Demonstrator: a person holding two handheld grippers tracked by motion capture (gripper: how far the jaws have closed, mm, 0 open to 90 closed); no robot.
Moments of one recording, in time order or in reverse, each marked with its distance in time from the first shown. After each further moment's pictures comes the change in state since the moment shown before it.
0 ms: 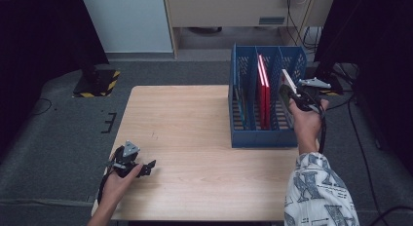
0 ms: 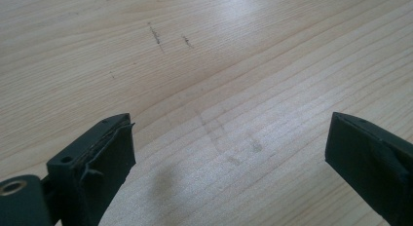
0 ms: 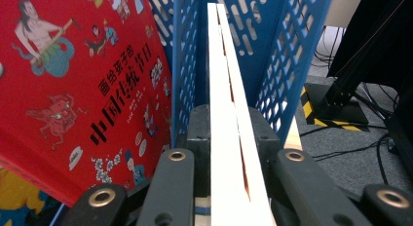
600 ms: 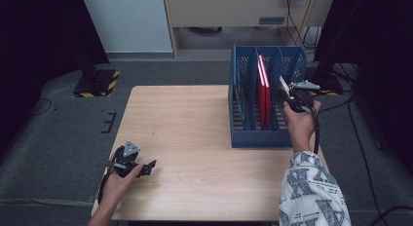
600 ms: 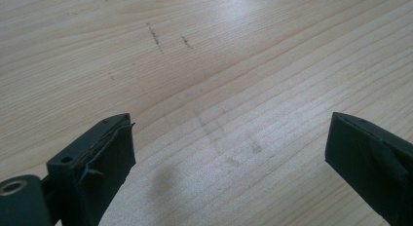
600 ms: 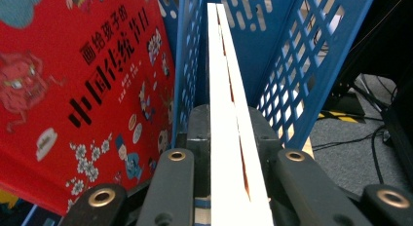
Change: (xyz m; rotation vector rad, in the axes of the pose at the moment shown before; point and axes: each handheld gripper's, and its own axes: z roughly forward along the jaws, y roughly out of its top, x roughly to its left) left arm 0.000 0.000 0.001 0.001 -0.001 0.004; right arm 0.009 -0.013 0.023 0.055 -0.018 -0.029
